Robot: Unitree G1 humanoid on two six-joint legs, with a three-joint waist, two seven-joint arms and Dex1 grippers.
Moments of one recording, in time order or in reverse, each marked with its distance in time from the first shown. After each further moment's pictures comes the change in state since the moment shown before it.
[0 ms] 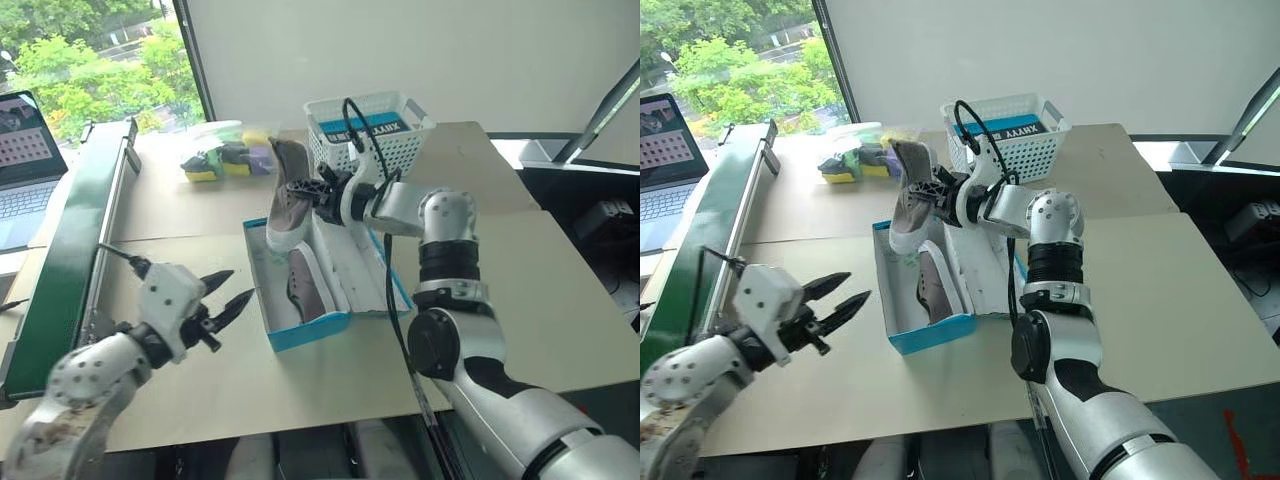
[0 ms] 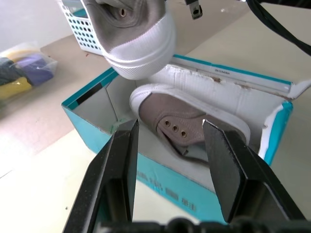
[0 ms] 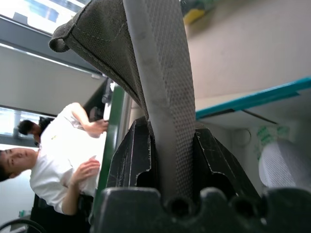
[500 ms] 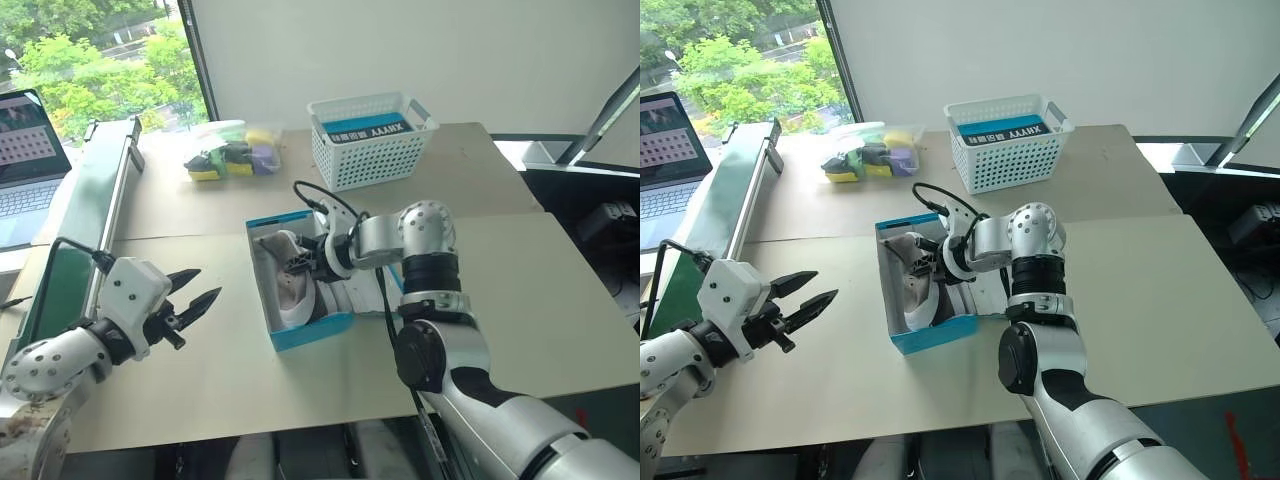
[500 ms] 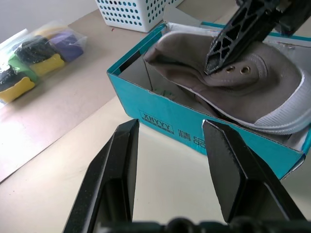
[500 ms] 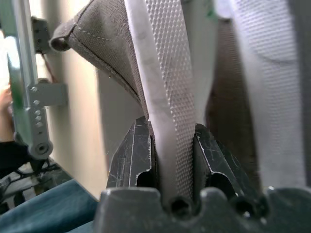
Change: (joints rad) left arm 0.013 0.008 -0.023 0.050 0.038 -0.042 0.002; right arm 0.114 0.102 0.177 0.055 -0.244 0.050 -0.030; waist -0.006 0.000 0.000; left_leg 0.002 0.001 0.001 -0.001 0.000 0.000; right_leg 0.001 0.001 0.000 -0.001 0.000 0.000
